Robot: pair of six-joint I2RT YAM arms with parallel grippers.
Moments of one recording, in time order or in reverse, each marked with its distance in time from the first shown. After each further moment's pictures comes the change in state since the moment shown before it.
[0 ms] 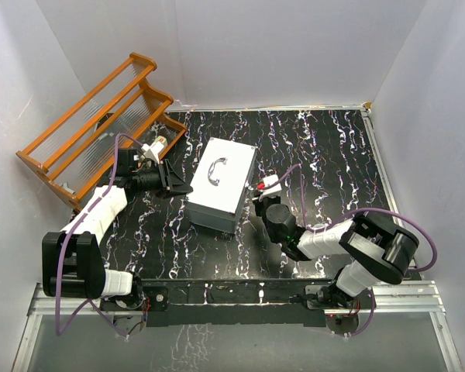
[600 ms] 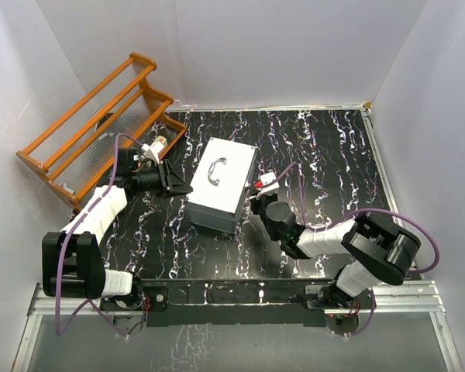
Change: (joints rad) left arm 0.000 0.000 0.000 0.000 0.000 0.000; right arm -0.003 -0.011 0.024 -0.005 -0.079 -0.007
